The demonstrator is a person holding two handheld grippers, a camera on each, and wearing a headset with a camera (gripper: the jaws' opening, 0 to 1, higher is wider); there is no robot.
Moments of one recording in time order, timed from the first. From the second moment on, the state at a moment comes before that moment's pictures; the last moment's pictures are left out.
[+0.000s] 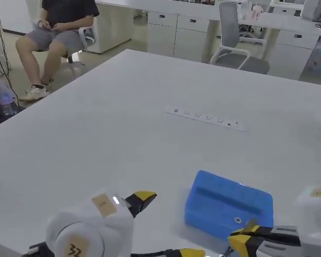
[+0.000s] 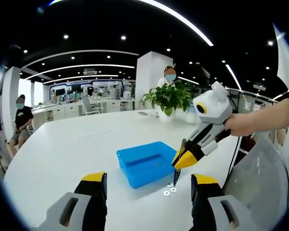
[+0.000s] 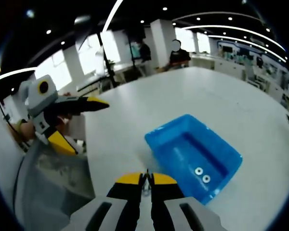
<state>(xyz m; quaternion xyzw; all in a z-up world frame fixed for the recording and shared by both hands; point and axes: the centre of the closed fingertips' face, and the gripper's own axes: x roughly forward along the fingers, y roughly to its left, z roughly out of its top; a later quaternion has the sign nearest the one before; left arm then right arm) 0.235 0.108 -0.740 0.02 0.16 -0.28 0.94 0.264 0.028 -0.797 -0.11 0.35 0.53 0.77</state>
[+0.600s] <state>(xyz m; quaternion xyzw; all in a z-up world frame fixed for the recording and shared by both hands) 0.234 0.106 -0.740 0.03 0.17 -0.29 0.94 0.259 0.030 -0.808 -0.12 0.36 0.53 0.76</state>
